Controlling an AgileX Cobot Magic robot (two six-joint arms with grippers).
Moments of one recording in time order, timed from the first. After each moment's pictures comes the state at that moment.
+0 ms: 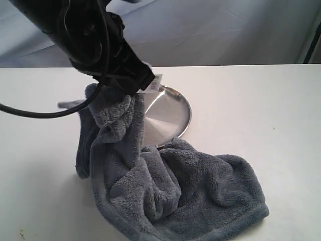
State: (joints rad) left arm -0.69 1.61 -1.58 -0.15 1.19 0.16; right arm -0.08 0.01 0.00 0.38 0.01 0.09
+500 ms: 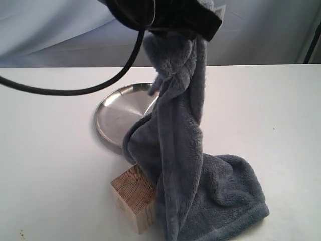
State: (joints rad) left arm -0.80 1.61 -1.65 -0.14 0.86 0.16; right arm -0.08 0.01 0.00 0.38 0.01 0.09
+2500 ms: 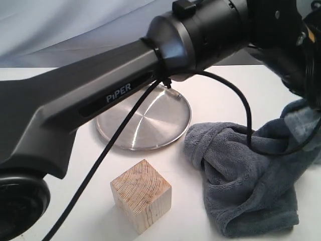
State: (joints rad) left arm -1.00 2.32 -2.31 -0.30 0.82 0.43; right arm -0.08 0.01 0.00 0.38 0.01 0.09
